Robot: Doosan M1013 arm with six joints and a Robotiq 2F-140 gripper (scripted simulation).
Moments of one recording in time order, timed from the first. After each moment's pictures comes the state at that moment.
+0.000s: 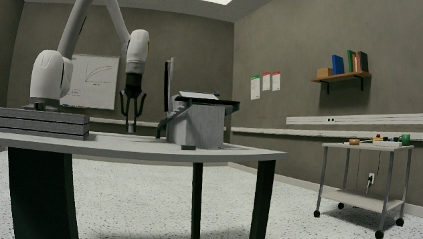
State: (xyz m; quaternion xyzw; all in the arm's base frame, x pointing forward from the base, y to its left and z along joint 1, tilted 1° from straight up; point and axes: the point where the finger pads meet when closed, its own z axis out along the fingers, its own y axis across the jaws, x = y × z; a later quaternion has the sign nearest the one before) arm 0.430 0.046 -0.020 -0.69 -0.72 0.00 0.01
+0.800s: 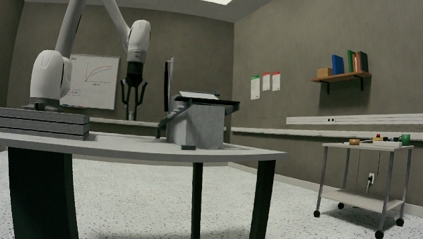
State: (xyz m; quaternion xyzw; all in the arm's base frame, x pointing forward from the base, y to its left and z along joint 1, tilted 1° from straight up) arm 0.430 0.045 0.029 -0.69 -0.72 0.00 0.01
